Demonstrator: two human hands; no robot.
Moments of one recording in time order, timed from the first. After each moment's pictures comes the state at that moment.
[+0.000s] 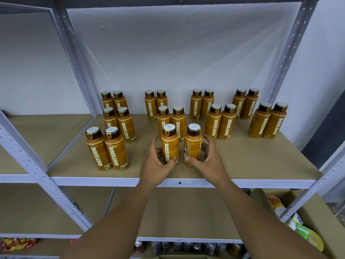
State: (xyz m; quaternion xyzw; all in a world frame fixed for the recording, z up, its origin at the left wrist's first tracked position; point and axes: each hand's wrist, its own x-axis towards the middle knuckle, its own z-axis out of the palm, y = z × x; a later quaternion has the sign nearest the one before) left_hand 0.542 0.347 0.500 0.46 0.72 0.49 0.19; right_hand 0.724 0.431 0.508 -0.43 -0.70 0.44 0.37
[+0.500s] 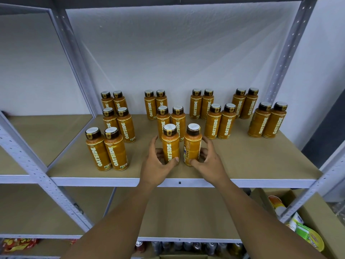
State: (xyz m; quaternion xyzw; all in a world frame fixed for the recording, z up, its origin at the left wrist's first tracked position) left_hand 0.544 0.347 0.500 0.45 0.72 0.49 0.19; right_hand 0.726 0.431 0.507 -0.43 -0.72 0.43 0.35
